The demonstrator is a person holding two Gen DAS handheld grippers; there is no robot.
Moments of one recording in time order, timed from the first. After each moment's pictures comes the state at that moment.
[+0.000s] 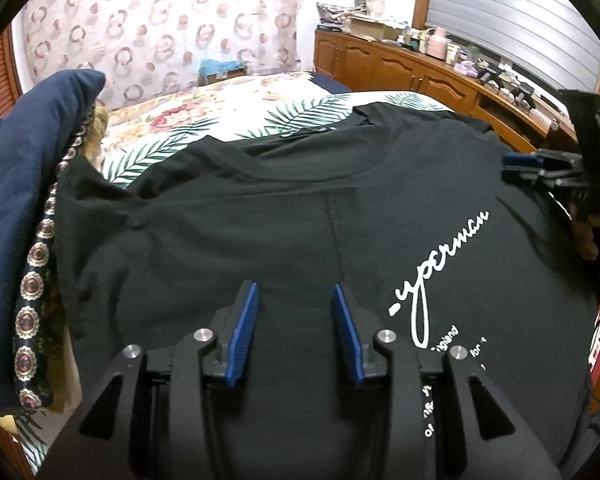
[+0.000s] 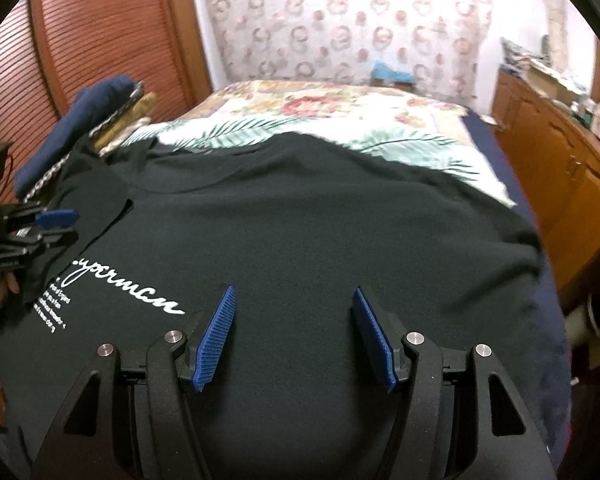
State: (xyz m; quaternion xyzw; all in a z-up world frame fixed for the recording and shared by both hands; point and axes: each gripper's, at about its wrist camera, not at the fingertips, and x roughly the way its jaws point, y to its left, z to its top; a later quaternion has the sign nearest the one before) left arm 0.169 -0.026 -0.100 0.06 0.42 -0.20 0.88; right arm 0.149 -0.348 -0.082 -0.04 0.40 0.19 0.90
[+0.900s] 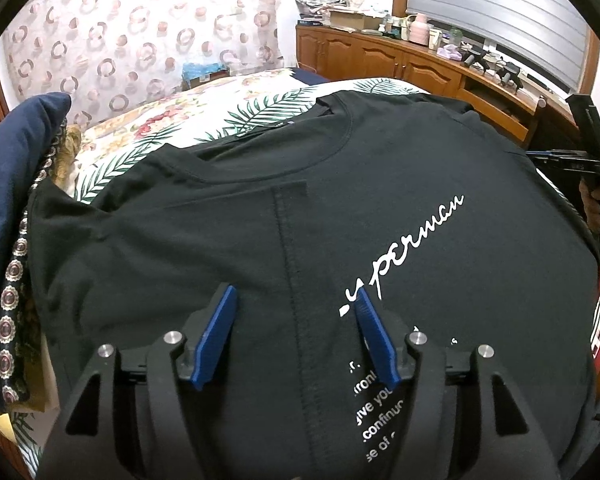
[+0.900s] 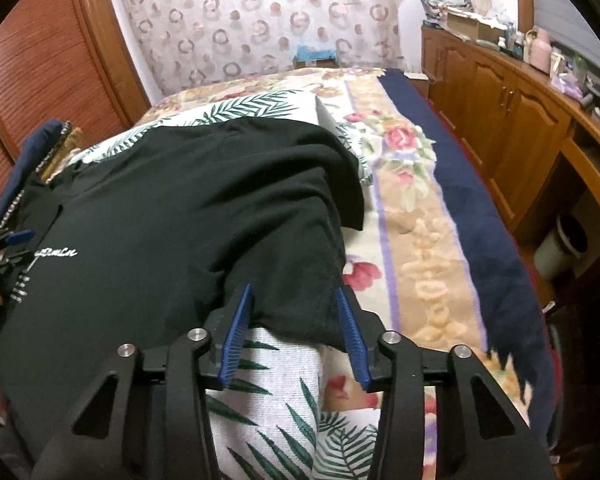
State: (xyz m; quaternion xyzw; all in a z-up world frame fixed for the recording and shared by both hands) left arm 0.157 -0.055 -0.100 0.09 0.42 -0.21 0.88; right arm 0.121 -0.489 -0.097 0.04 0.44 0.12 0.89
